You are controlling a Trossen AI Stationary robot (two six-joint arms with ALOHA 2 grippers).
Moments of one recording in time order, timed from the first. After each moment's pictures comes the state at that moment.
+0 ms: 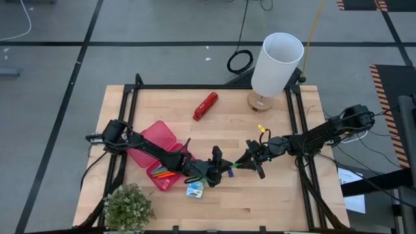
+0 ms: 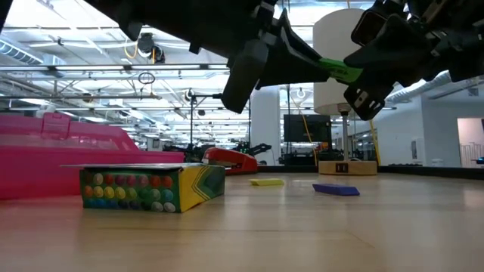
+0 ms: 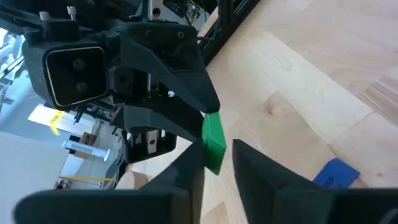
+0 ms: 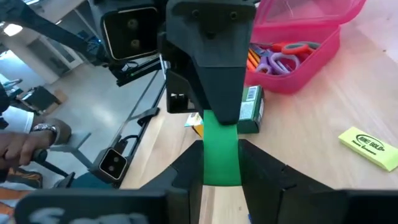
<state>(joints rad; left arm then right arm) -0.33 1.98 1.14 0.51 -0.44 0.80 0.24 1.28 0.28 0.75 -0.11 0.51</state>
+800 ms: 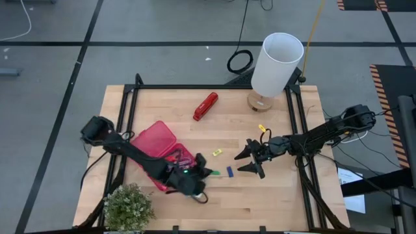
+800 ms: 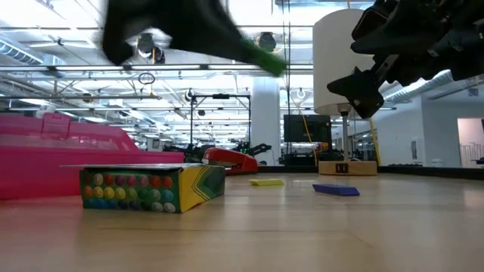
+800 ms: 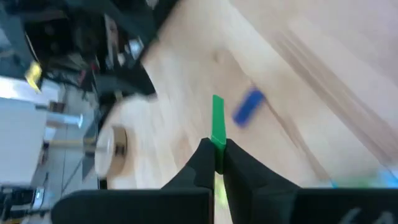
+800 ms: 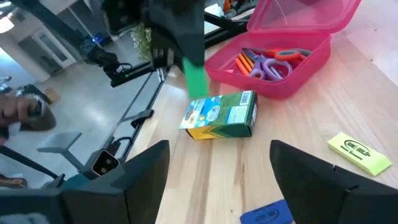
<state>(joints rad) -0.51 1.76 1.14 -0.10 -0.62 0.55 0.24 1.26 0.28 0.73 -0.08 0.48</state>
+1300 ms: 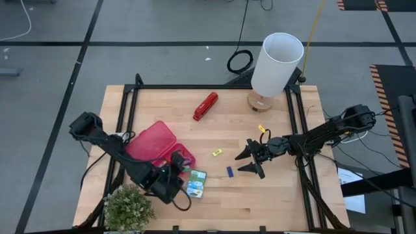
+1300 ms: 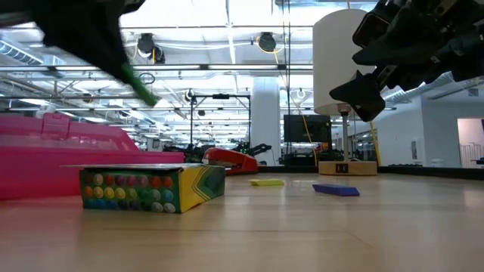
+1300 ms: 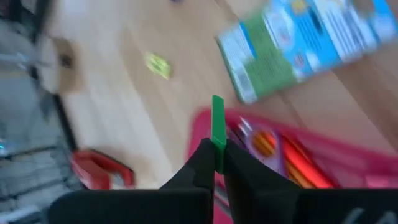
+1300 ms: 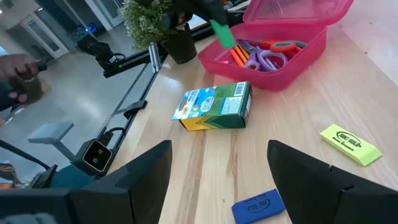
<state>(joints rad) -0.63 1.62 1.14 -0.79 -0.61 0.14 0.24 1.26 0.28 0.69 -0.07 0.46</state>
